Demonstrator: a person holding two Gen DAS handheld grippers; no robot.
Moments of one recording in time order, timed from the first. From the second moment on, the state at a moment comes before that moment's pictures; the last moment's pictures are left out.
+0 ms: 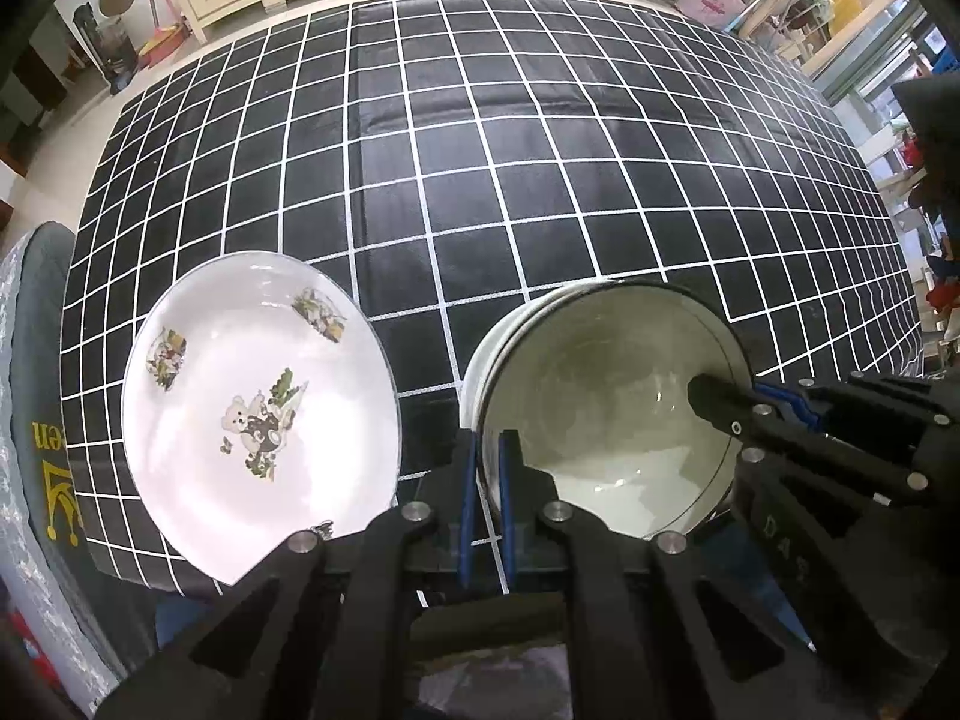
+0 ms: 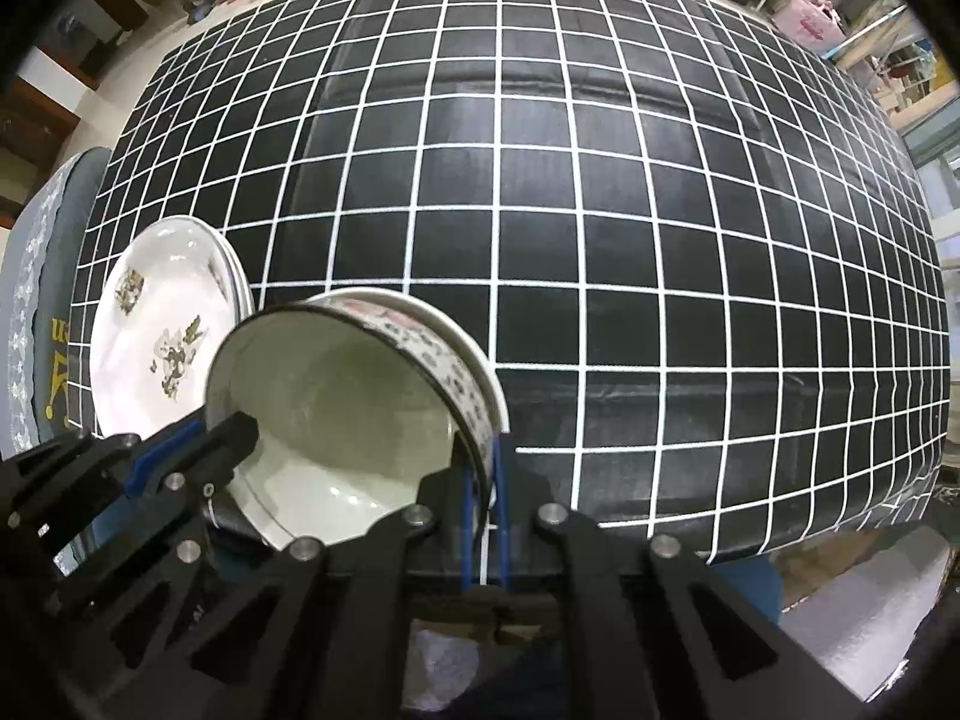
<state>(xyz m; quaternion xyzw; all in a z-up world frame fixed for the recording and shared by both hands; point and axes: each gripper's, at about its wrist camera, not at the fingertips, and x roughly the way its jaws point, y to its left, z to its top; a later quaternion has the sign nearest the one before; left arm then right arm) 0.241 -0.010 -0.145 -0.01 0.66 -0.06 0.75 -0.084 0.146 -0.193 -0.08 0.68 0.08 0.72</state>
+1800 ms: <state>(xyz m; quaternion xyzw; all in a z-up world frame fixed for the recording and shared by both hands) 0.247 0.000 -0.201 -0.10 0.66 -0.16 0.72 -0.081 0.100 -0.239 0.15 0.69 0.13 0.70</state>
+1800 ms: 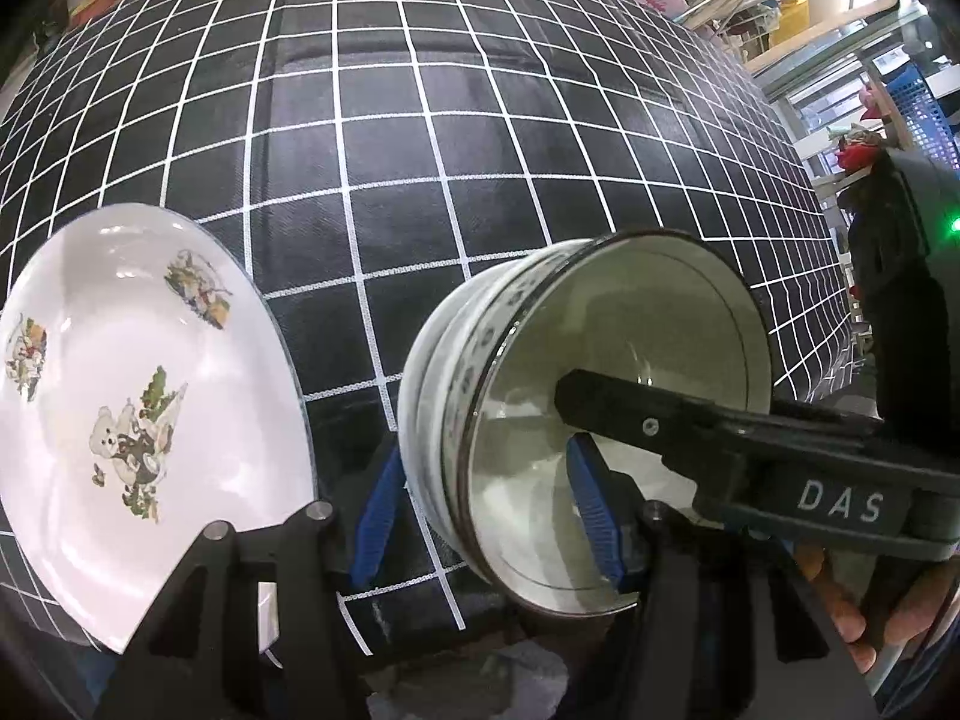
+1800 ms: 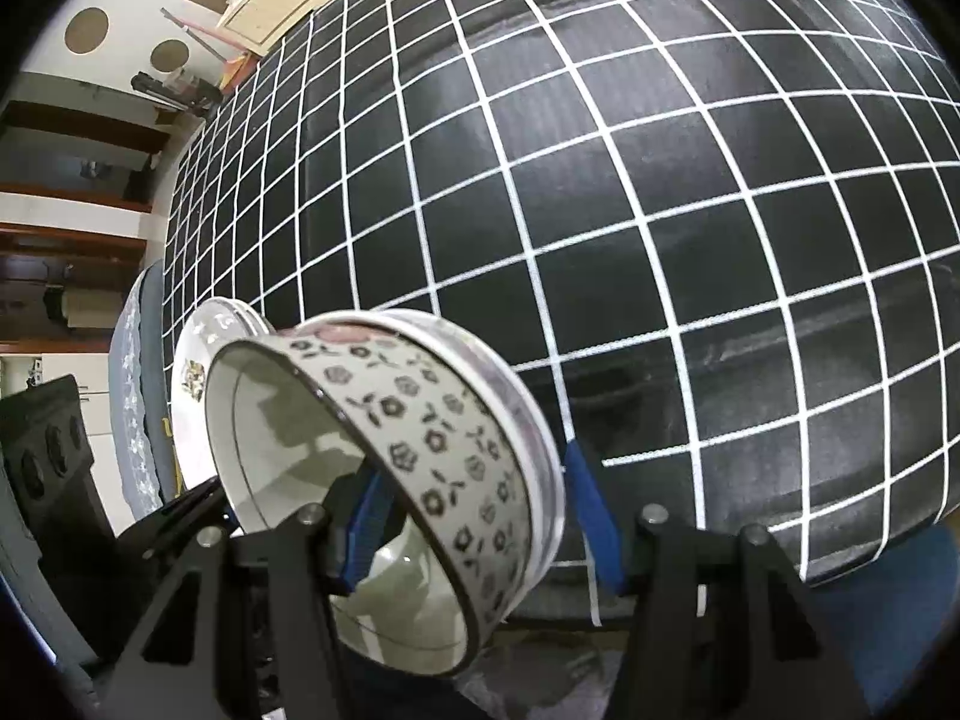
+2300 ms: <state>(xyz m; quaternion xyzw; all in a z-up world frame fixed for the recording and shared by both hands) 0.243 0.000 -0.202 -0.10 0.67 -0.15 0.73 -0.084 0.105 -0.238 0.15 0.68 0.13 0.71</state>
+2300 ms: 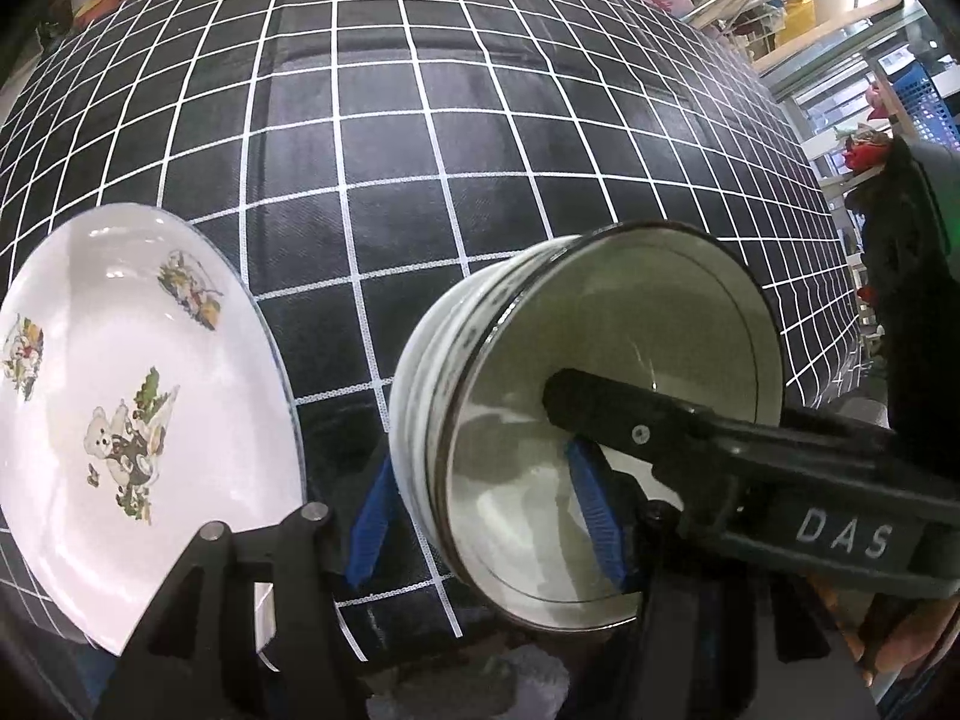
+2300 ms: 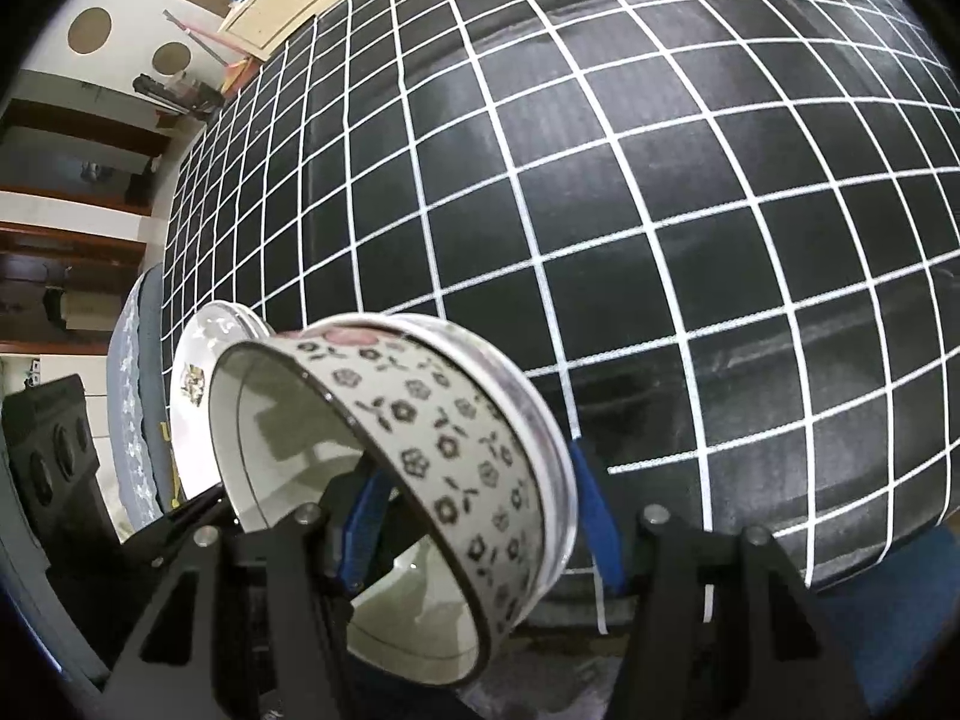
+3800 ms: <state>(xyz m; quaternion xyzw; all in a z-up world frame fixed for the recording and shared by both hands) 0.256 0.144 -0.165 -0.15 0.65 -0.07 0.74 -0.062 0.267 -0.209 0.08 0.70 0.16 0.69</state>
